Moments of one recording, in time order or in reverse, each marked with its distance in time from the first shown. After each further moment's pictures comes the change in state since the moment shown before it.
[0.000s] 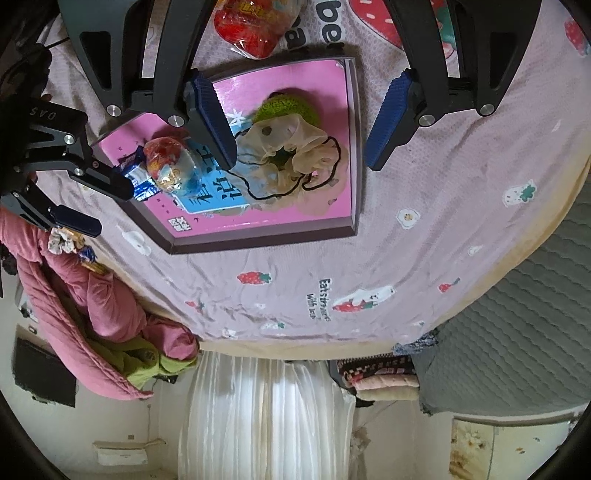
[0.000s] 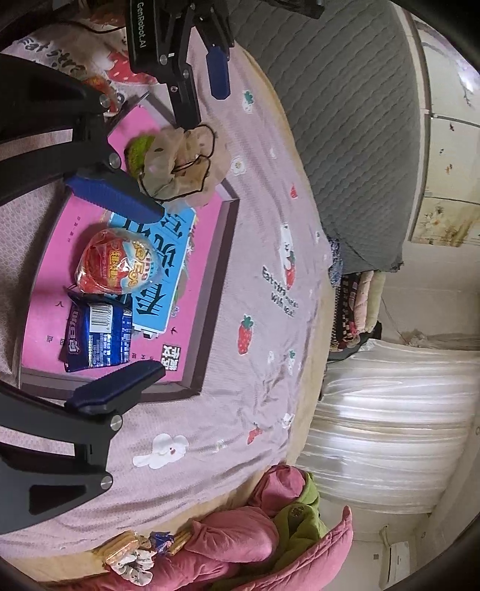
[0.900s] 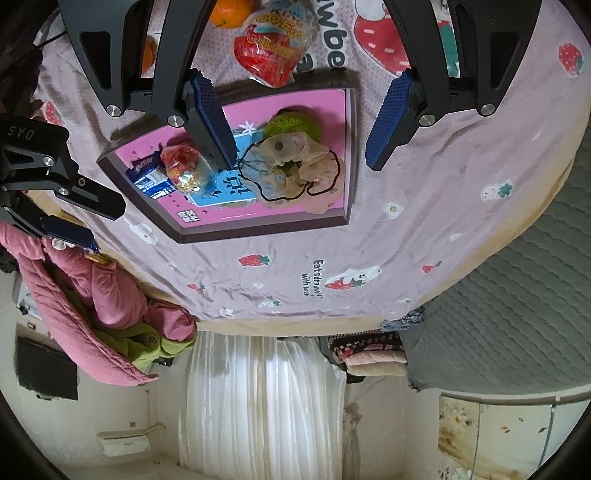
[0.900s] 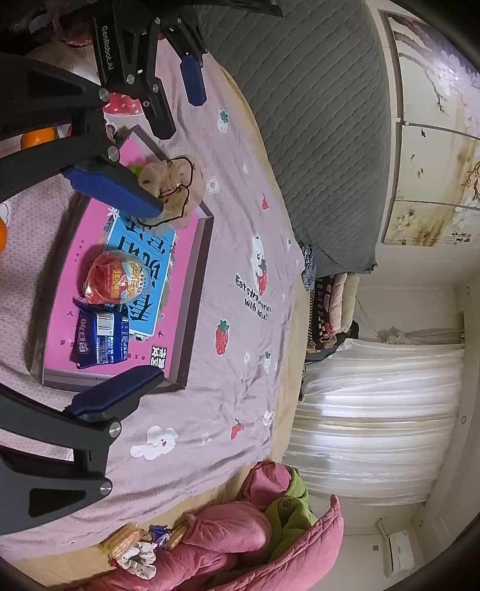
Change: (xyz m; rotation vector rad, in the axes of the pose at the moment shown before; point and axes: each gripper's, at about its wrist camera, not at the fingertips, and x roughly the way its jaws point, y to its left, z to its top) left arm -0.047 -0.016 -0.024 0.010 -0.096 0.048; right arm -0.048 0.001 -0.002 0.030 -0.092 0.023
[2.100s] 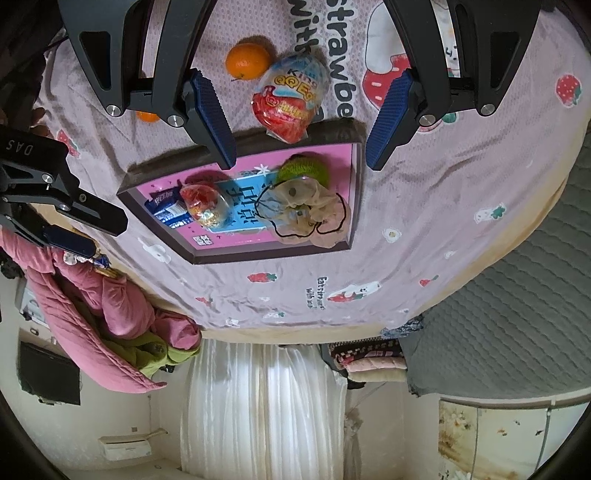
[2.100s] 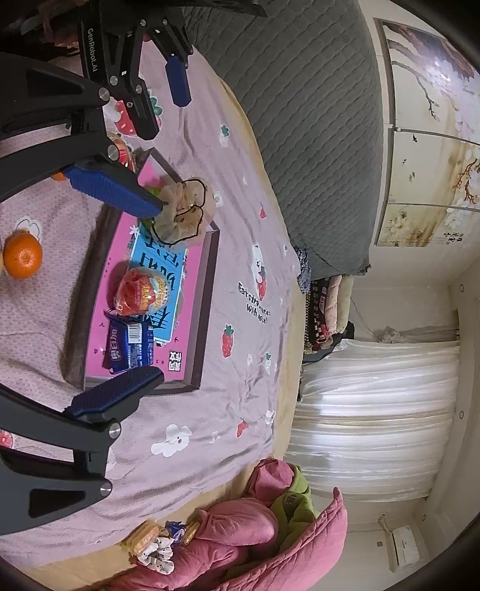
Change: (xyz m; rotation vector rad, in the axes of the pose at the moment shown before) left arm -0.035 -0.013 -0.035 0.007 0.032 0.001; right arm -0.036 0.007 -0.026 0.016 -0.016 0.013
